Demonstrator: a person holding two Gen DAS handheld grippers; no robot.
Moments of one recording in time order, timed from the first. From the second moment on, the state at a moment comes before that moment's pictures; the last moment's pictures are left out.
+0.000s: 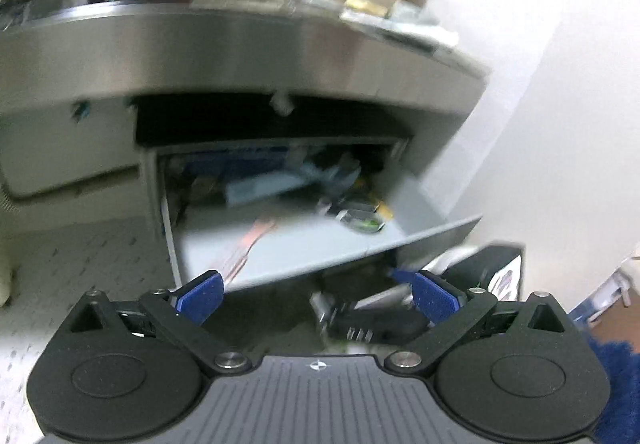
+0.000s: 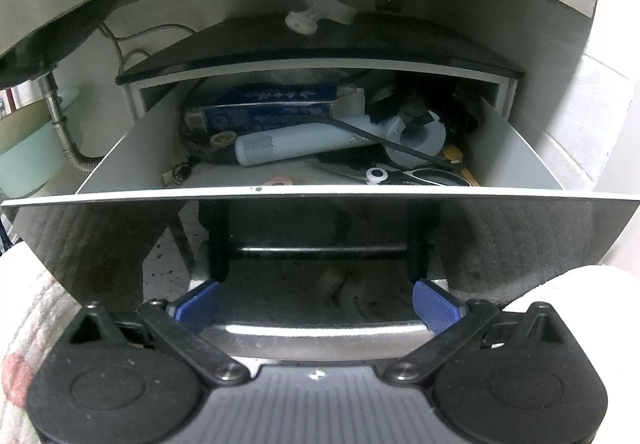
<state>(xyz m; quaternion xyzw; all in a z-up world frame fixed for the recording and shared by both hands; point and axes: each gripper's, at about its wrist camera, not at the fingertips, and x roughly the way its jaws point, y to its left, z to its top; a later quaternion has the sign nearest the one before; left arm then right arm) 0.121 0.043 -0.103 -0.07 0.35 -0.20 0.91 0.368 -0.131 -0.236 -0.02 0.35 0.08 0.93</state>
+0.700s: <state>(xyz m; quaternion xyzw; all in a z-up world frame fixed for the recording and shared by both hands) 0.250 0.037 0.043 0.18 0.27 -0.37 0.87 0.368 -0.138 -0.233 0.02 0.35 0.09 0.93</state>
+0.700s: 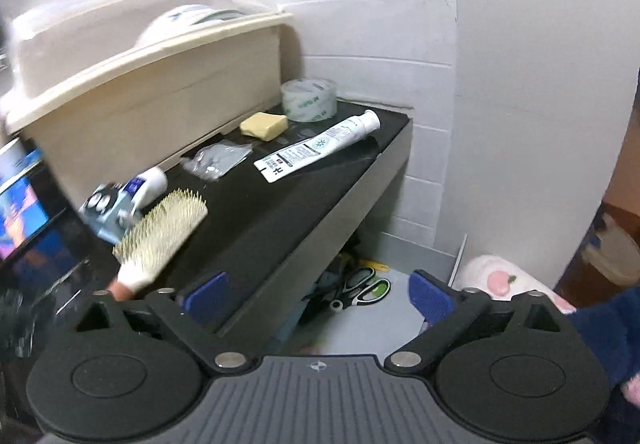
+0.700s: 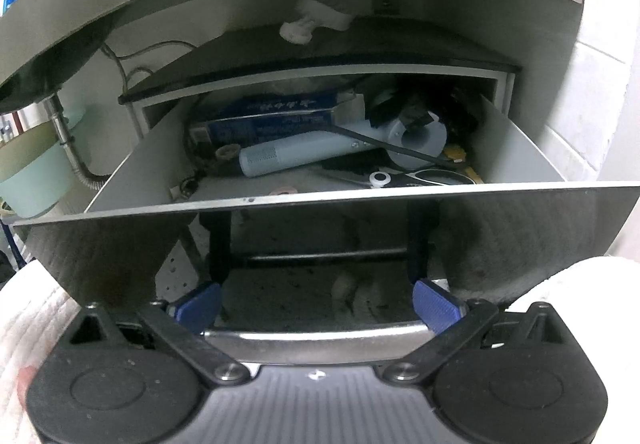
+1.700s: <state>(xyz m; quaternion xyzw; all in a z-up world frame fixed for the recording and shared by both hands) 0.379 0.062 0.035 0.19 0.35 -0.28 0.87 0.370 -0.144 -0.232 0.04 0.34 0.10 0.93</state>
